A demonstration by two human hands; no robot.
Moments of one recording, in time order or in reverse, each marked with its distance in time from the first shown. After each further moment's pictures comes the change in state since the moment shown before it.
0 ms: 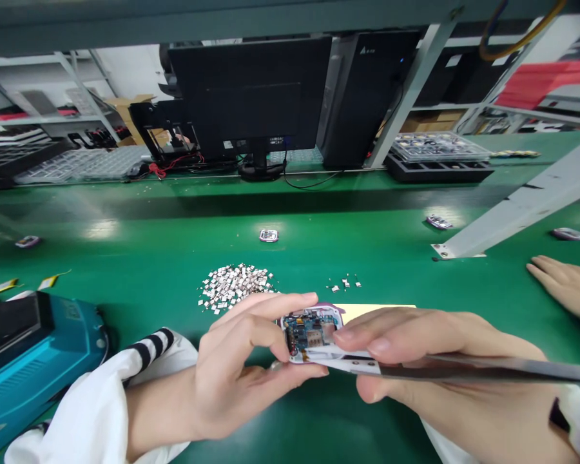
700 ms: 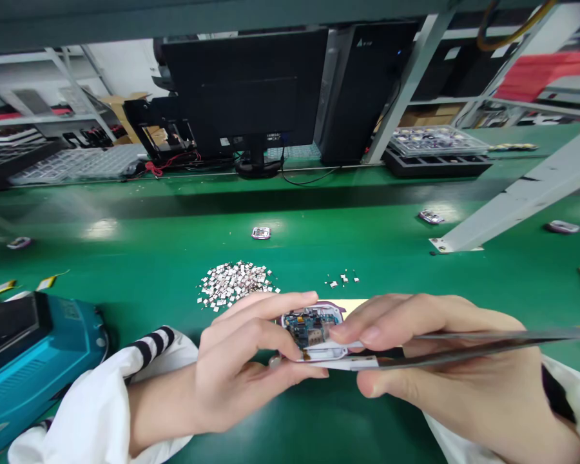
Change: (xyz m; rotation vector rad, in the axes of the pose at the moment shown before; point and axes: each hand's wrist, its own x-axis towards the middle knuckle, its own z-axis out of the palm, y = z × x) left_hand 0.001 -0.002 0.000 0.074 -0.031 0.095; right_hand 0.007 -0.004 -0.001 0.001 -0.027 0.131
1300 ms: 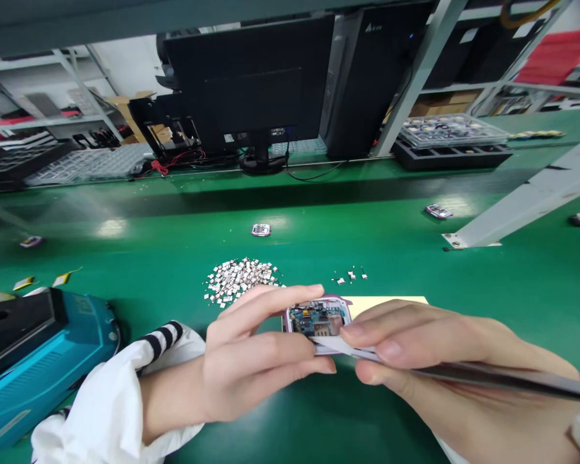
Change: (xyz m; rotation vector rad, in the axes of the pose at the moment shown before) left_hand 0.001 -0.004 -0.002 0.045 -0.047 0.076; right_hand -0.008 0.000 0.007 0.020 0.117 -0.059
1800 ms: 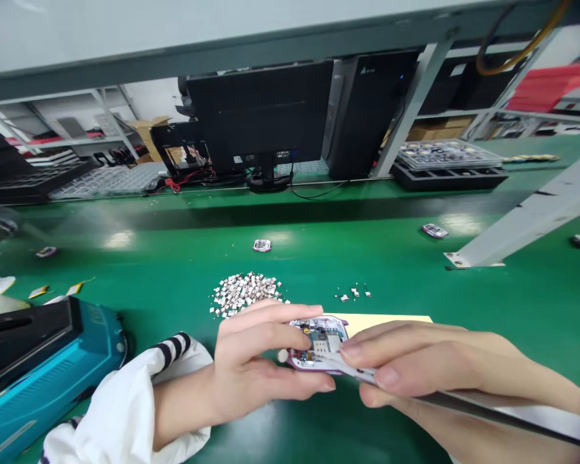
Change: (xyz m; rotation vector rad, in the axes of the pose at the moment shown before) left_hand 0.000 -0.009 0.009 -0.129 0.189 0.002; right_hand 0.007 -0.012 -0.003 0.242 -0.150 -0.036
